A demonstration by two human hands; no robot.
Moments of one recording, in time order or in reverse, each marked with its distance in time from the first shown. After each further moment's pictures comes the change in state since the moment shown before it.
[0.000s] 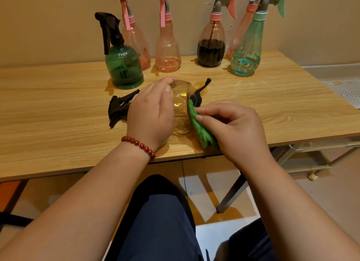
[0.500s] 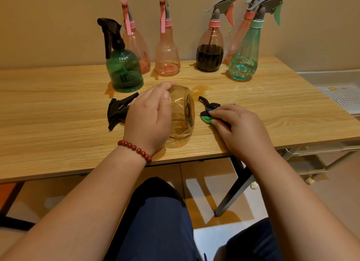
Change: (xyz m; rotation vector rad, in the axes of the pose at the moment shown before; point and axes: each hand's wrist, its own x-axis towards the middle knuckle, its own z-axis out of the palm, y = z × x) left_hand -0.002 -0.003 -0.005 0.021 -0.010 0.041; right_hand 0.016 0.030 -0.021 -0.723 -0.156 -0.043
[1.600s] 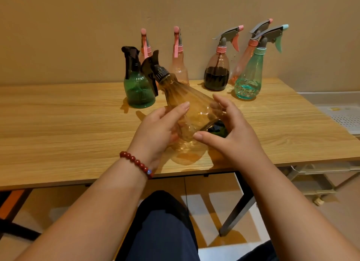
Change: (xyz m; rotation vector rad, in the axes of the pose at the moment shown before) left_hand 0.003 0.031 -0.033 -0.828 -0.235 -0.677; right_hand 0.003 -0.041 -0.016 0.665 -0.011 0.042
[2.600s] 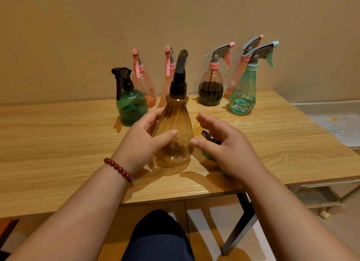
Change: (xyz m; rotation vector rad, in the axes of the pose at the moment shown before) left_hand 0.037 0.005 -0.023 0.449 -0.048 0.228; right_hand 0.031 0.011 -0.010 0.072 -0.079 0.012
